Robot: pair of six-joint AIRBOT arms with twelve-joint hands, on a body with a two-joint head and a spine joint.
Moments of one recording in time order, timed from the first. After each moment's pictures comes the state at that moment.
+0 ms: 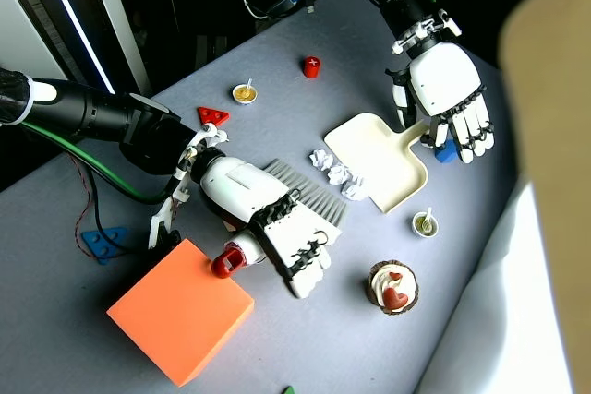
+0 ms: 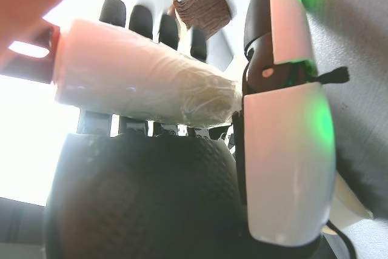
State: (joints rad) left arm 0.39 -1.27 1.53 2.13 0.32 -1.00; right arm -0.67 -1.62 1.34 -2.28 -1.40 0.77
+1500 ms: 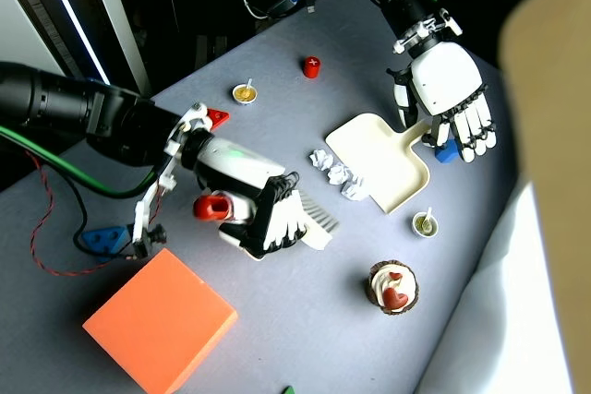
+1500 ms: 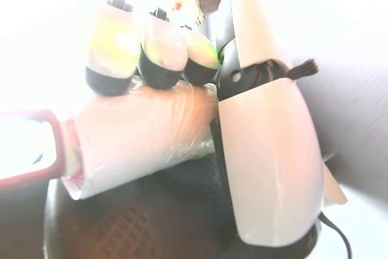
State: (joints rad) left arm 0.39 -1.27 1.53 2.13 0.31 -1.00; right arm -0.59 -1.45 1.14 -2.30 -1.17 0.40
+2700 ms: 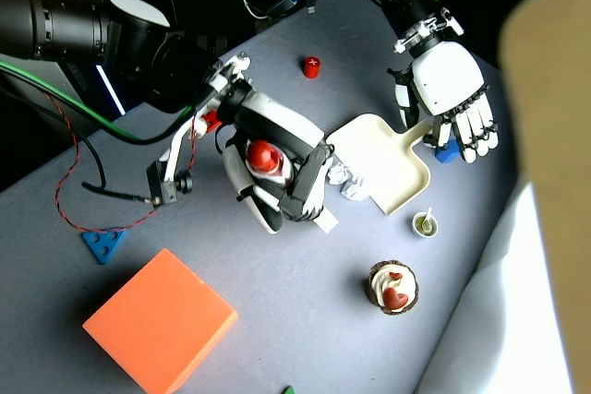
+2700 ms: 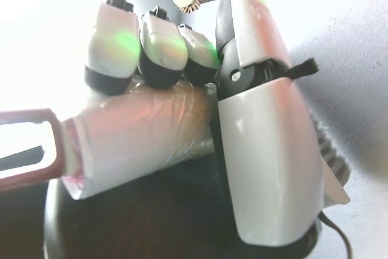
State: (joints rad) left arm 0.38 -1.27 1.53 2.14 0.31 -1.00; right arm -0.34 -1.43 1.01 -1.87 -1.02 -0.25
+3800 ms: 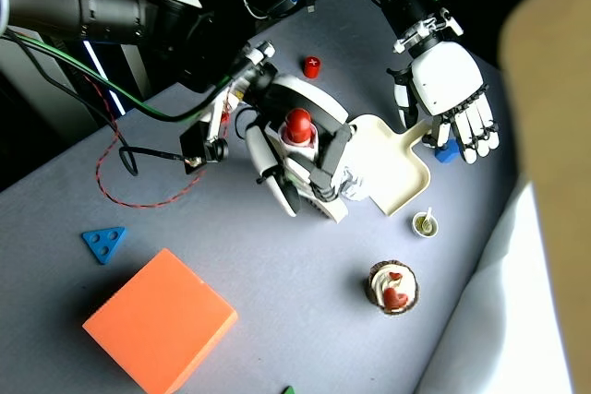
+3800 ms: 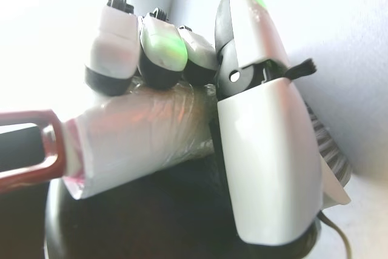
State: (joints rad) left arm 0.38 -1.27 1.53 2.14 0.31 -1.00; right arm -0.30 -1.58 1.15 -1.76 -1.07 -0.43
